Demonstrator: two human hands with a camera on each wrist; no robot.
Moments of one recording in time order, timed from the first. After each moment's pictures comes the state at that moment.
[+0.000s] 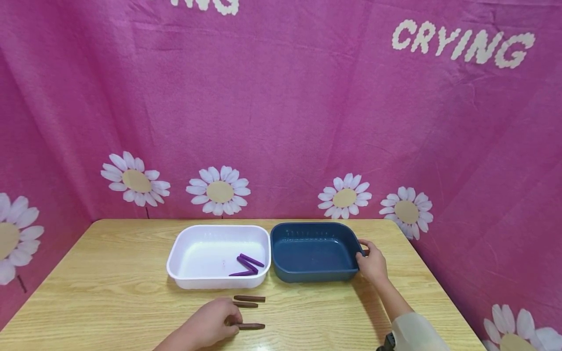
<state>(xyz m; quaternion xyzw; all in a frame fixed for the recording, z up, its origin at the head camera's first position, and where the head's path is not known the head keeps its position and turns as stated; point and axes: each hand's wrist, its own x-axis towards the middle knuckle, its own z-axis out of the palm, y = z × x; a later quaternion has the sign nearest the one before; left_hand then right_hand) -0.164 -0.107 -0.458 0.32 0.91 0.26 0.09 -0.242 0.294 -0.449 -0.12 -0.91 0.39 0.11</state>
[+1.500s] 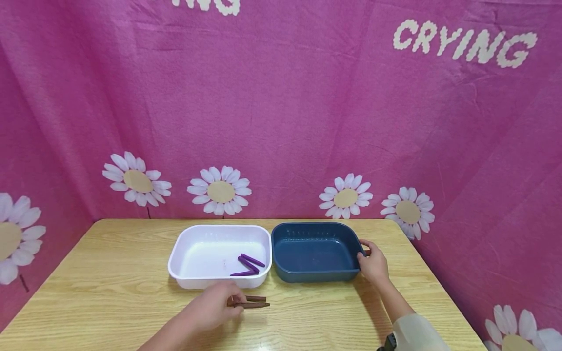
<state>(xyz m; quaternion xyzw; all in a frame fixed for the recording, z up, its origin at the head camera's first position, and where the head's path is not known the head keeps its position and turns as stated) -0.174 -0.105 -0.426 0.32 0.90 0.31 0.04 -0.243 0.295 -0.451 -0.13 -0.91 0.39 0.11</state>
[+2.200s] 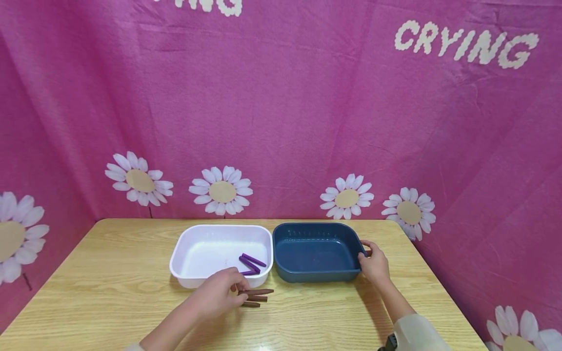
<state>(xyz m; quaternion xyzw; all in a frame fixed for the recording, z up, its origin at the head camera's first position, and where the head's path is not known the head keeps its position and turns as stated) -0.183 -0.101 -0.412 0.31 0.90 0.30 -0.01 -0.242 0.294 -0.452 -0.13 -0.90 0.39 0.11</state>
